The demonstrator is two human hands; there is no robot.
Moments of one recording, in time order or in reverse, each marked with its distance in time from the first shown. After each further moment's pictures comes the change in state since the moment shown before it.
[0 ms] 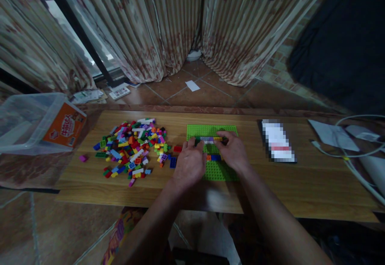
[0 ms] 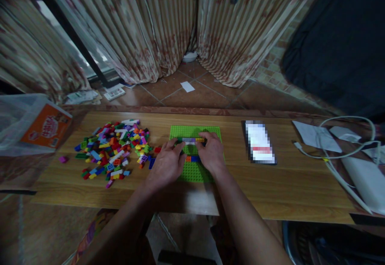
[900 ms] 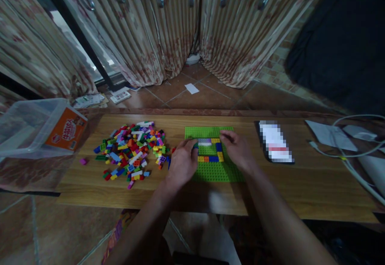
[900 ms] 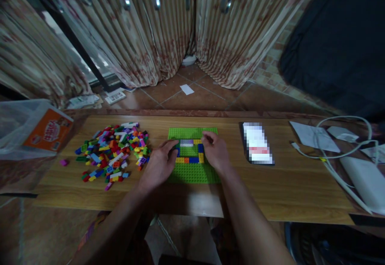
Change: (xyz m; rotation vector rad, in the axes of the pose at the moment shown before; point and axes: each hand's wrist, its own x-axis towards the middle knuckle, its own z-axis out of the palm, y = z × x) left_hand 0.003 -0.011 -0.007 -0.342 0.107 -0.097; right_hand 0.009 0.009 -0.016 0.174 -0.004 0.065
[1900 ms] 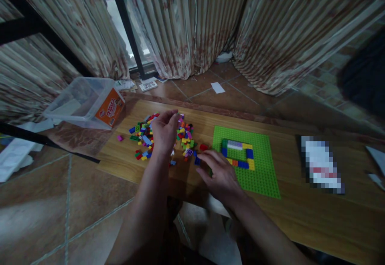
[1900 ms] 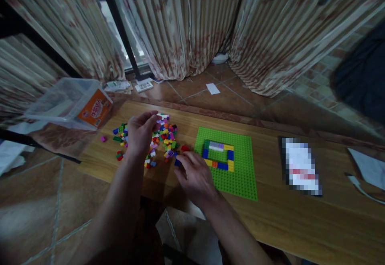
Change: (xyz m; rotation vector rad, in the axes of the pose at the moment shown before) left_hand 0.021 -0.064 -0.089 -0.849 0.681 -0.384; right_hand -0.087 -0.059 0.074 -0.156 -0.362 -0.625
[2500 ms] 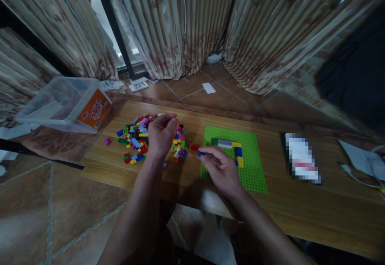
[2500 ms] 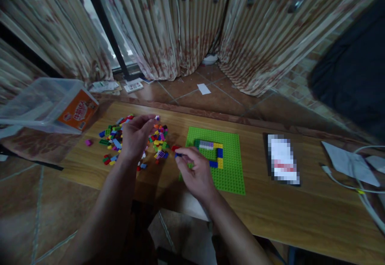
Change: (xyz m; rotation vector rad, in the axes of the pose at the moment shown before) left_hand -0.004 -0.010 0.007 0.072 -0.102 0.022; right_hand 0.006 0.000 -0.021 0.525 0.148 0.278
